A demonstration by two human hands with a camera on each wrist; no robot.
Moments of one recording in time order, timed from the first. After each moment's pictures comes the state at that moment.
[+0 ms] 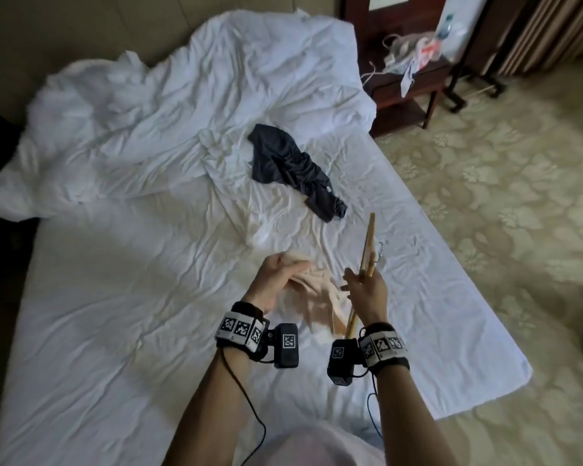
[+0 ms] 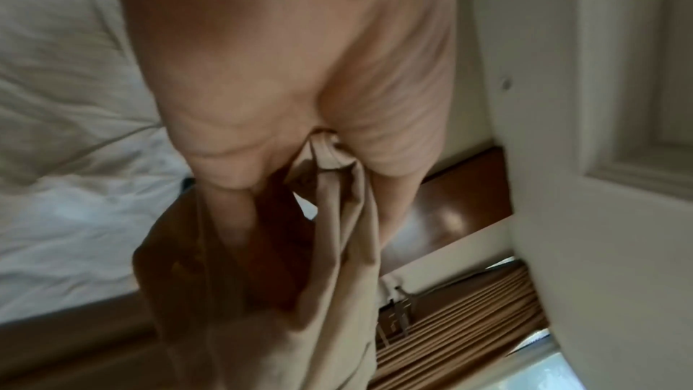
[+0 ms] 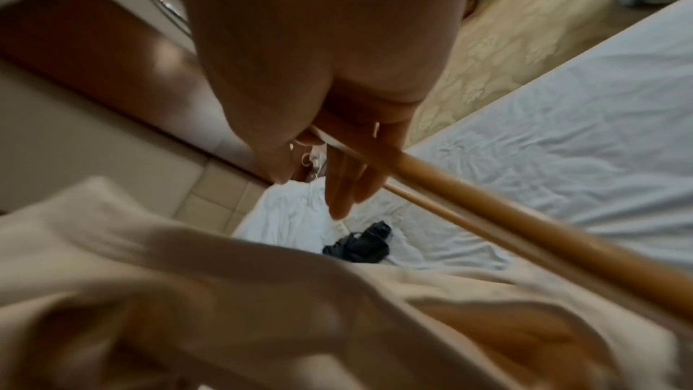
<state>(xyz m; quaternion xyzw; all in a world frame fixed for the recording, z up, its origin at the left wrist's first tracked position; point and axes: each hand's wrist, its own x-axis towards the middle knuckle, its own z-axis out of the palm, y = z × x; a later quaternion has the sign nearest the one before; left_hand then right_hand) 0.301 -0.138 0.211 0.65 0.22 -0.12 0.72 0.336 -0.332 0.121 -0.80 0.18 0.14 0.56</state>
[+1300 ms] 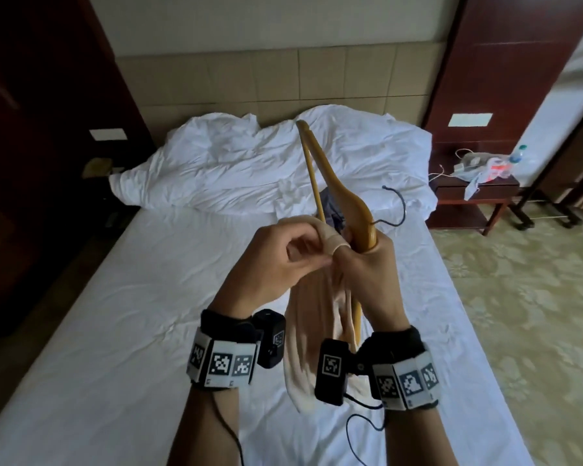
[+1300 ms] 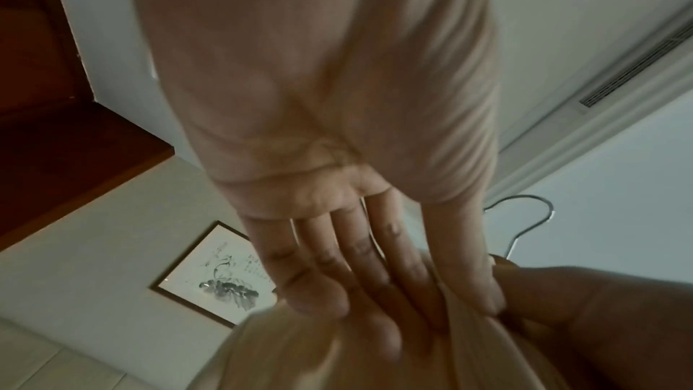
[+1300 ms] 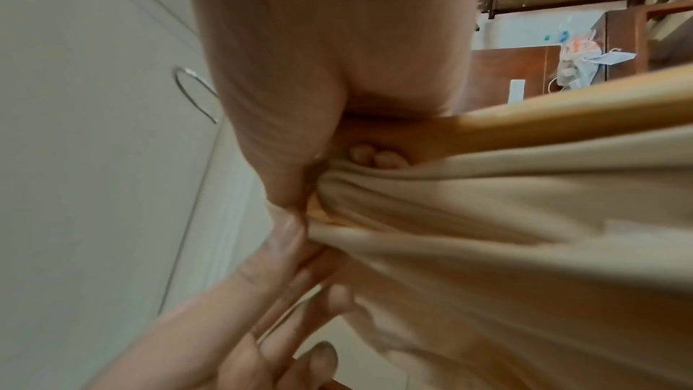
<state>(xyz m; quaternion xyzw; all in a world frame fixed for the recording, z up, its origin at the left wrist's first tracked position) 0.176 -0.160 0.443 0.88 0.07 0.19 0.44 0.270 -0.295 0.403 -0.64 -0.22 0.08 0.73</state>
